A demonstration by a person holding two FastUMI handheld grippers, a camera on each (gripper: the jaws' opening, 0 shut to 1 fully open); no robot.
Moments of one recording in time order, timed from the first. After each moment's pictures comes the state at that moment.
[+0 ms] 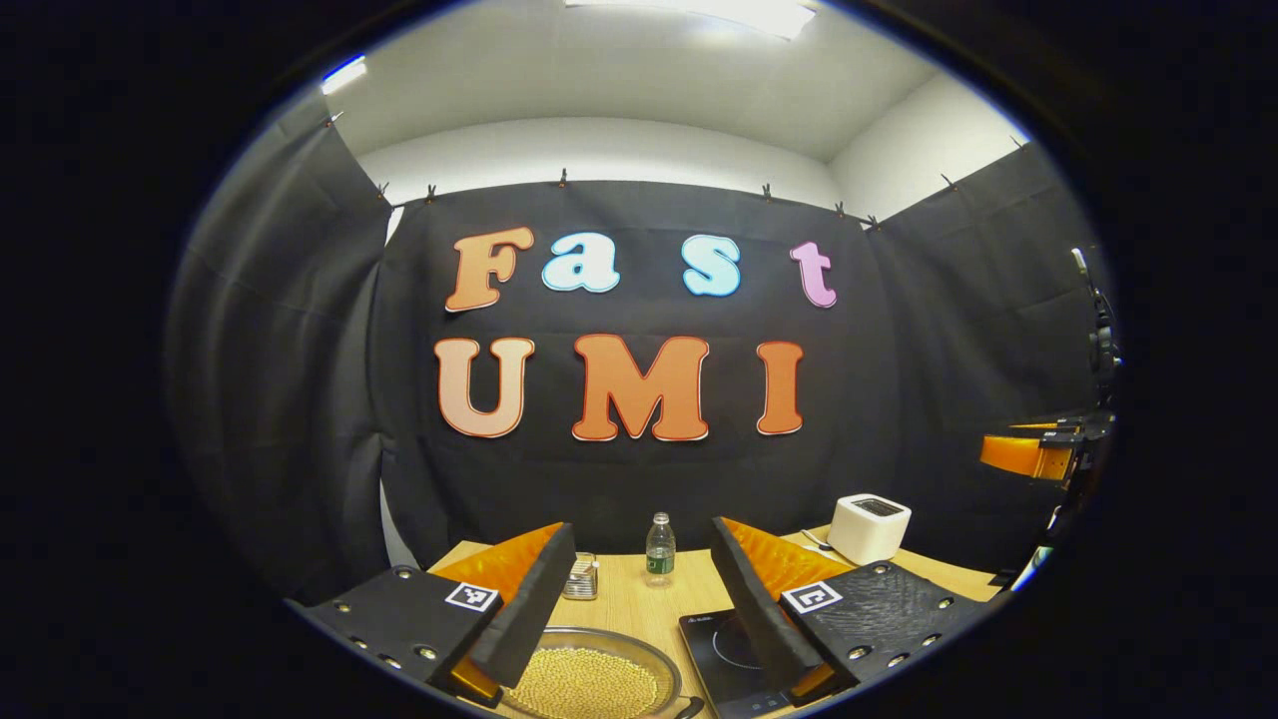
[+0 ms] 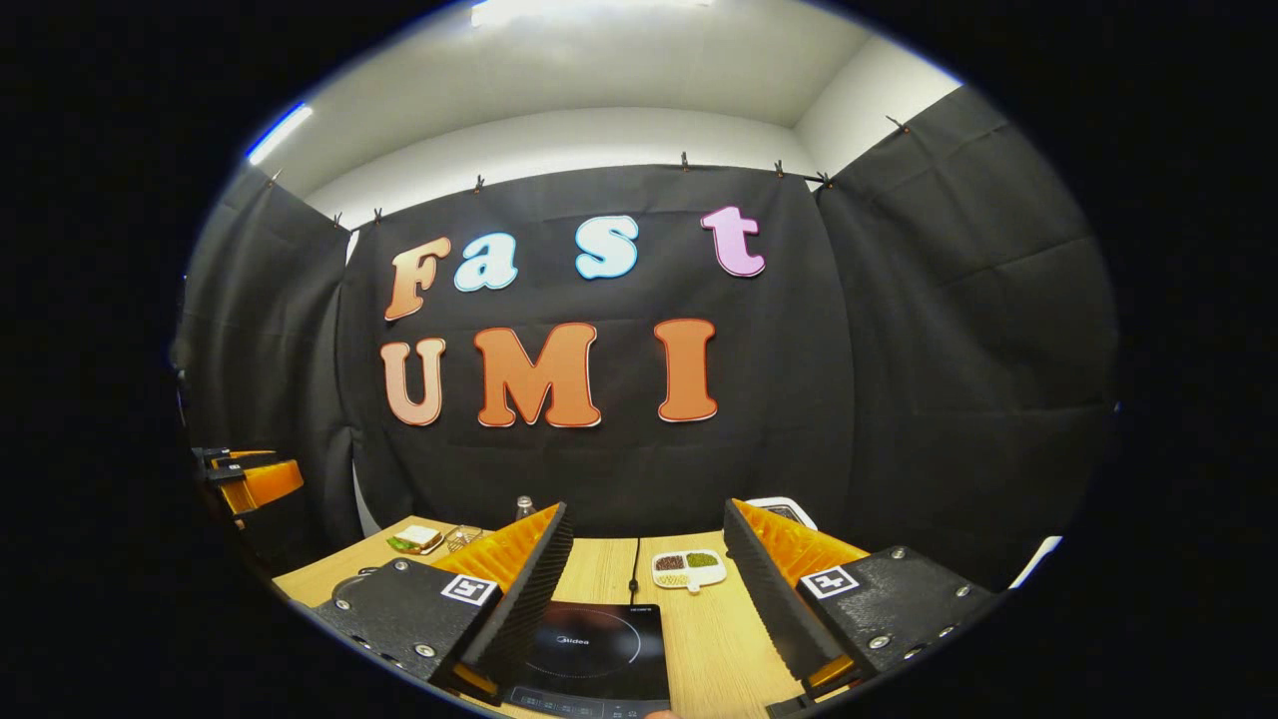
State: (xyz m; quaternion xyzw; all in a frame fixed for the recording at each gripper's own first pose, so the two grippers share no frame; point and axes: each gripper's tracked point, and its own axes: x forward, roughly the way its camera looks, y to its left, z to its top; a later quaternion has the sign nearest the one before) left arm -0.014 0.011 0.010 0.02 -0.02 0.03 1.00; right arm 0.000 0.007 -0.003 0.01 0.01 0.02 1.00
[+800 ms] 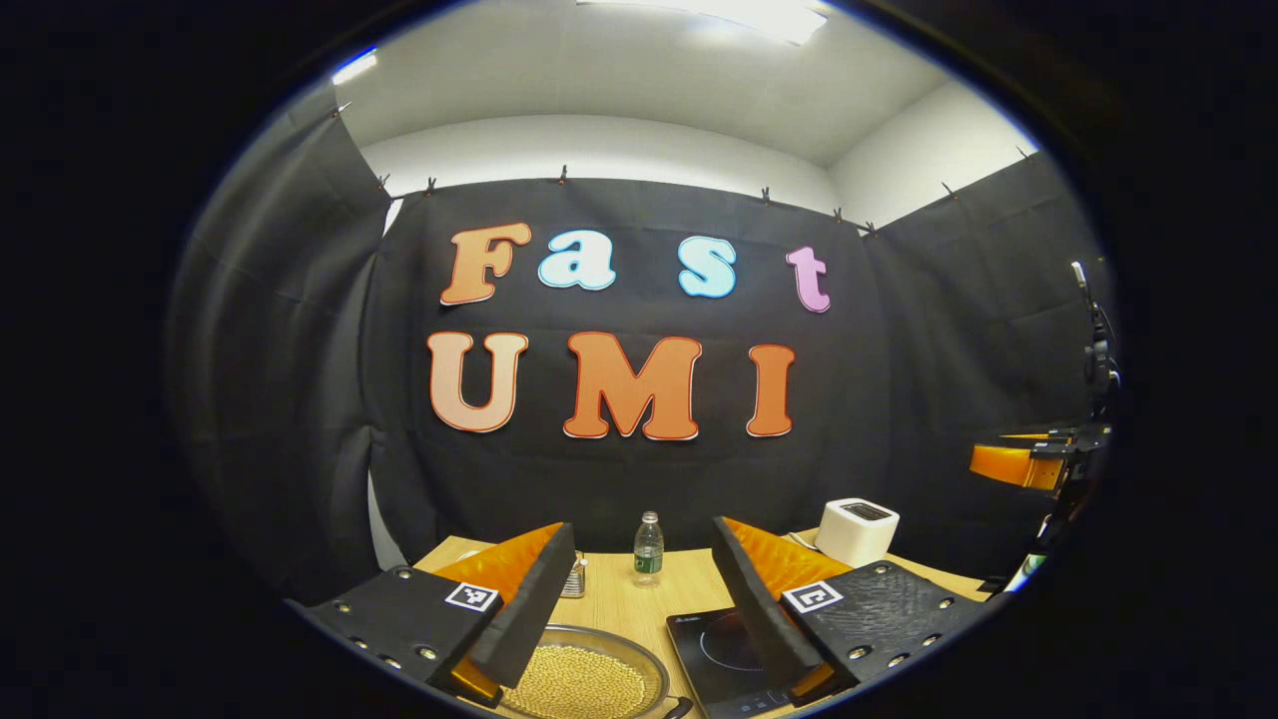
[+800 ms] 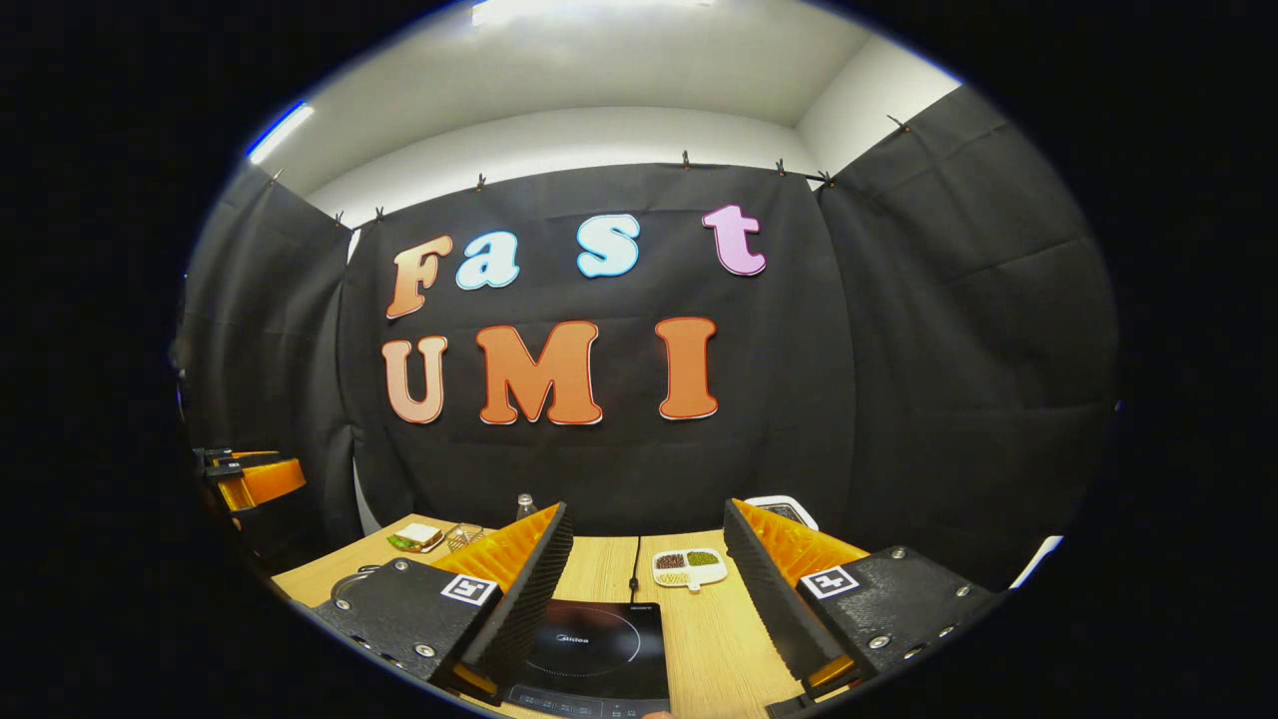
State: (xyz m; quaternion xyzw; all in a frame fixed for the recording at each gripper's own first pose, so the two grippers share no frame) left arm -0.014 0.003 0.006 0.00 -0.02 0.00 1.00; right arm -0.002 0.005 -0.006 0.01 0.01 0.02 1.00
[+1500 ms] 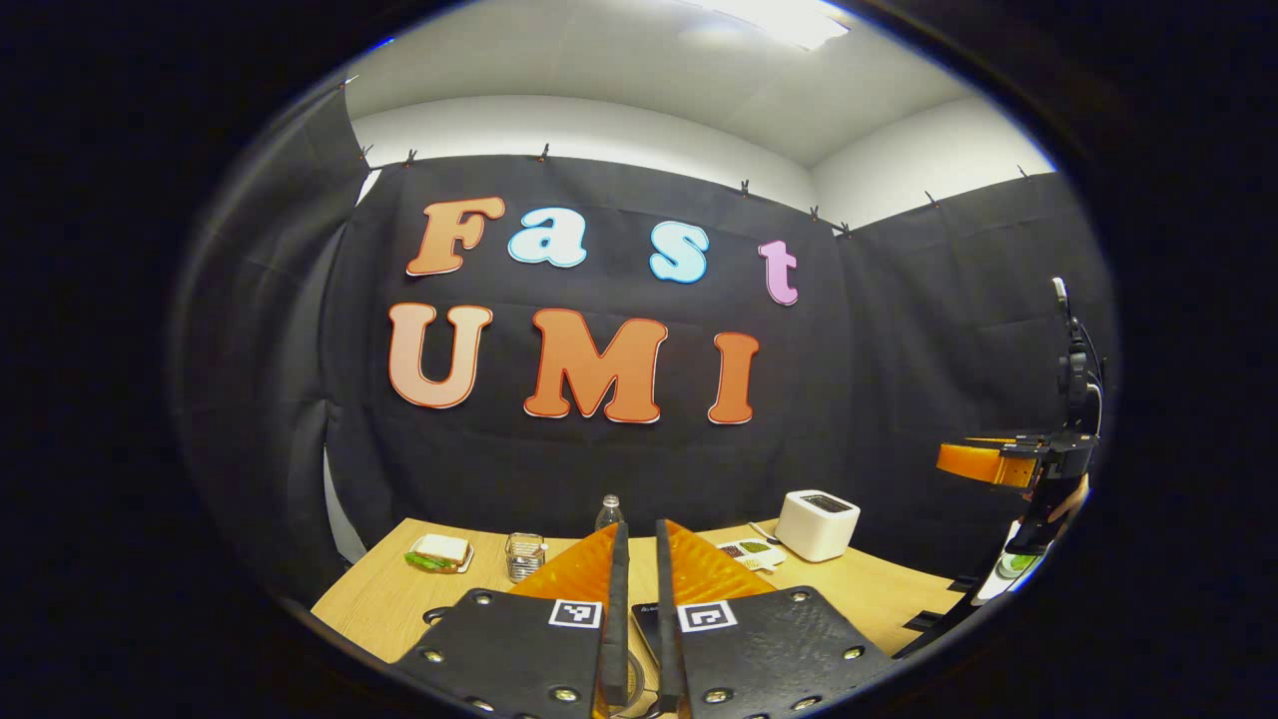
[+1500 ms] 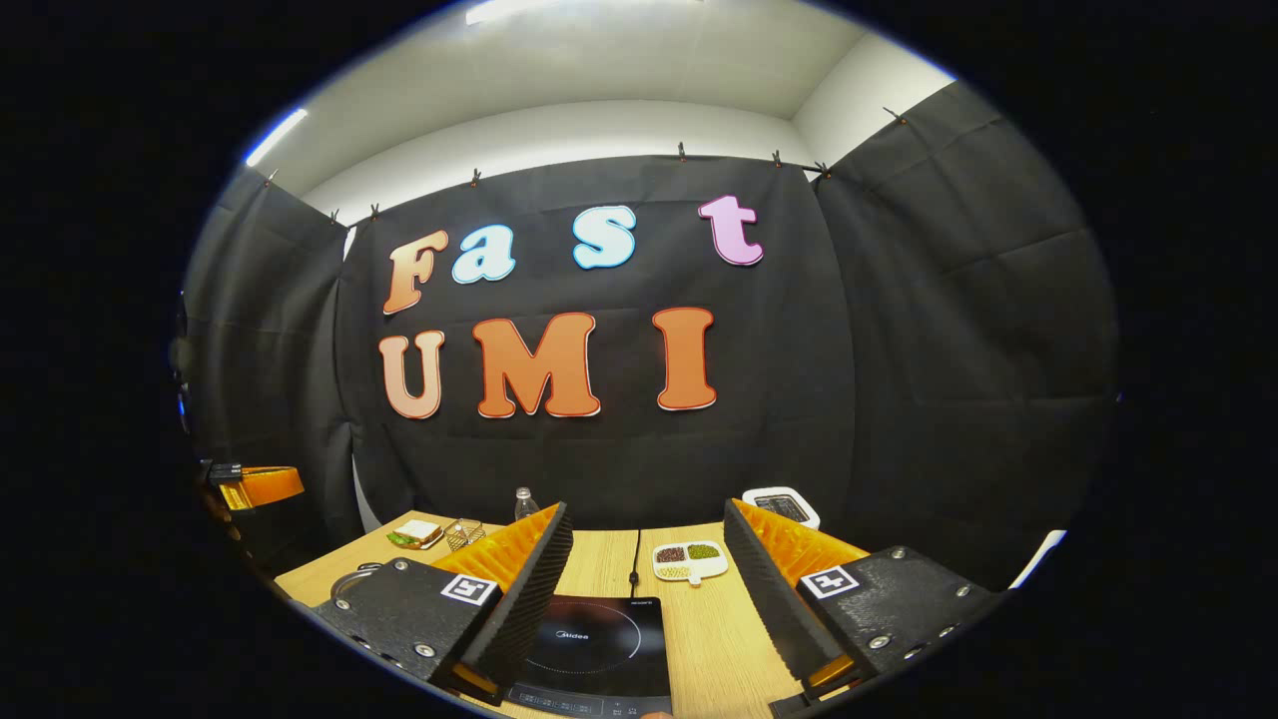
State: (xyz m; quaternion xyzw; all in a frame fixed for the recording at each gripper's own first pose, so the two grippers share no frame) left arm -0.009 -0.002 -0.013 -0.02 0.01 -0.05 1.00; right arm 0.002 0.002 -0.016 0.02 0.02 0.02 1.00
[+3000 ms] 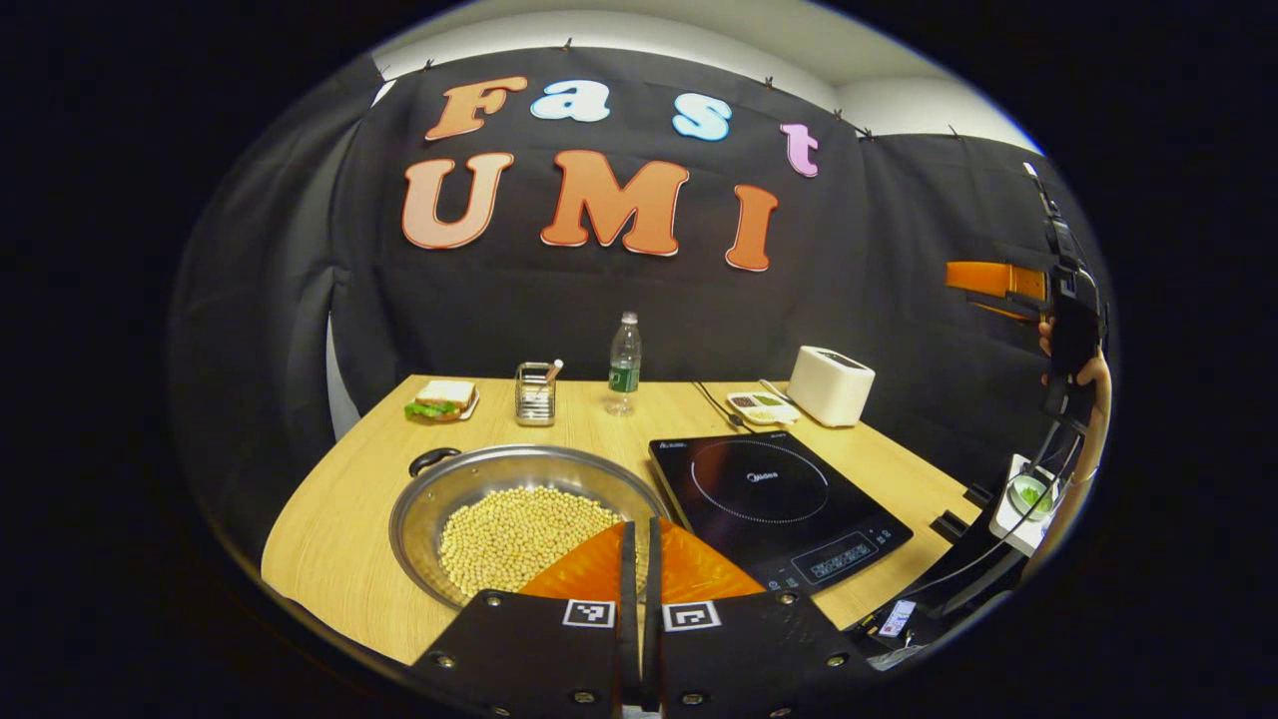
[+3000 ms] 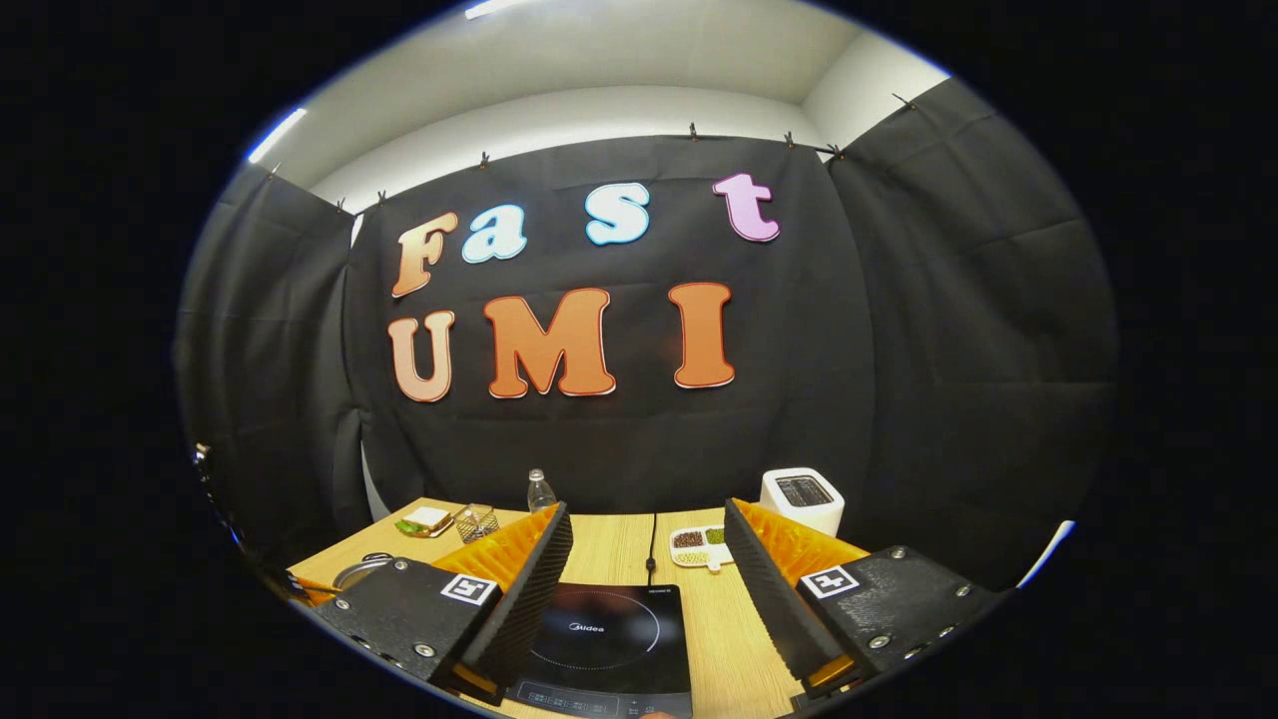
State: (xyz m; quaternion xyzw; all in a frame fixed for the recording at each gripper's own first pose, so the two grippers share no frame) left arm -0.086 0.021 -0.223 -0.04 0.22 -0.05 0.97; right arm 0.017 0.023 -0.045 0.02 0.05 0.04 1.00
